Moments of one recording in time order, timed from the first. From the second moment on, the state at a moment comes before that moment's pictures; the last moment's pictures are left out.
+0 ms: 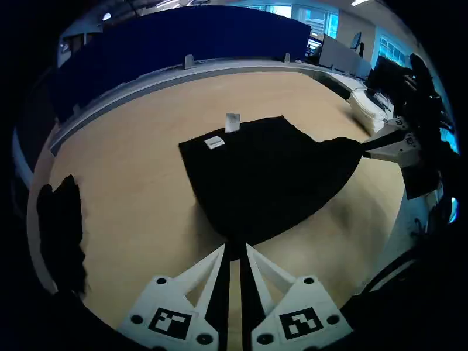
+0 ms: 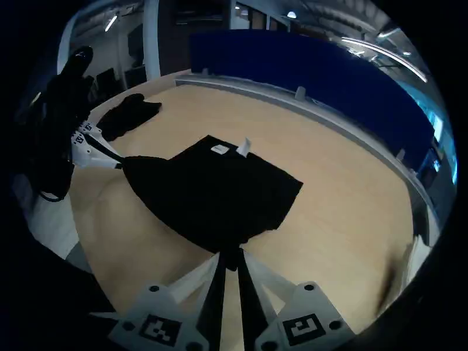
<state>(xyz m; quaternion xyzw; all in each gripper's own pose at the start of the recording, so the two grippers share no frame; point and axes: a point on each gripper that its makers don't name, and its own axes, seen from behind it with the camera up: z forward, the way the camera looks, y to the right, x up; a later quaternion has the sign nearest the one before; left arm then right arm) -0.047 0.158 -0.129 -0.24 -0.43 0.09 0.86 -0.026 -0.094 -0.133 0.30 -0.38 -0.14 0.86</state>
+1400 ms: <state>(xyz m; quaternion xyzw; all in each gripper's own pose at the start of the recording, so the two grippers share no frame) -0.020 0.160 -0.138 -0.23 -0.45 0.06 0.86 -0.008 -0.090 -0.142 0.30 -0.41 -0.13 0.85</state>
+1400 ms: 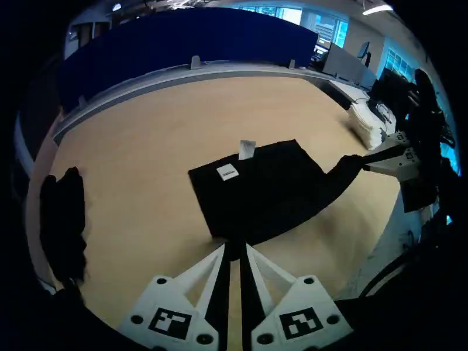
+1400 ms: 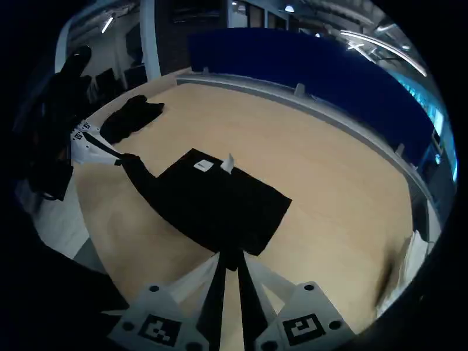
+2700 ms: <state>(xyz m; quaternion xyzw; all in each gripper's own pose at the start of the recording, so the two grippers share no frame) -0.054 0.169 -0.040 -0.21 -0.43 0.08 0.87 -0.046 -0.086 -0.044 0.27 -0.41 -0.11 0.87</state>
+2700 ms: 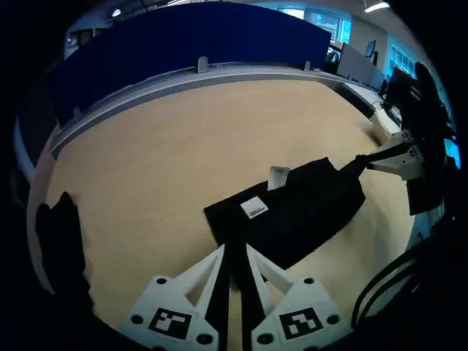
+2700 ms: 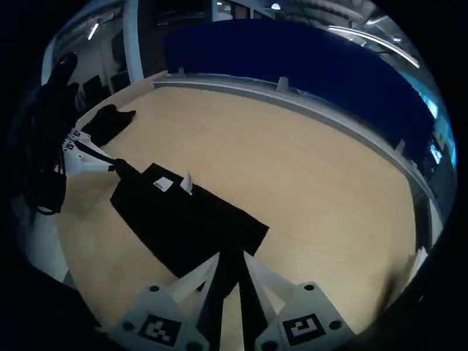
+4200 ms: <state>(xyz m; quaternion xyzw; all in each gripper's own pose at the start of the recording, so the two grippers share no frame) -0.110 0.164 0.000 -0.18 -0.44 0.10 0.87 -0.102 -0.071 -0.004 0.22 -0.42 -0.14 0.87</state>
